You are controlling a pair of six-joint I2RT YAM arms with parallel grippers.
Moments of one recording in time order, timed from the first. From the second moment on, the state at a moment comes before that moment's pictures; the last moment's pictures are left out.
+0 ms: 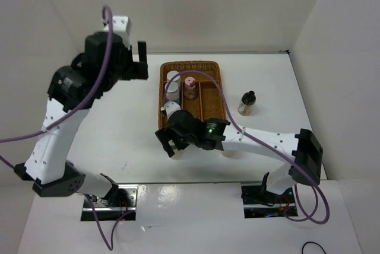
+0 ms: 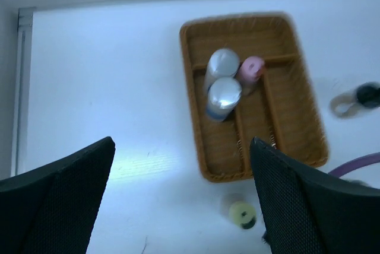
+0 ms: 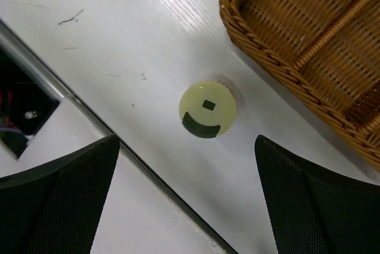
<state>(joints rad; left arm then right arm) -0.58 1.44 2.22 -1.20 -0.44 -0.27 1.17 1.49 1.24 -0.52 0.19 0.39</state>
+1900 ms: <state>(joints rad) -0.19 0.93 1.01 -0.79 -0.12 -0.45 1.13 1.25 1.22 -0.62 0.36 0.57</state>
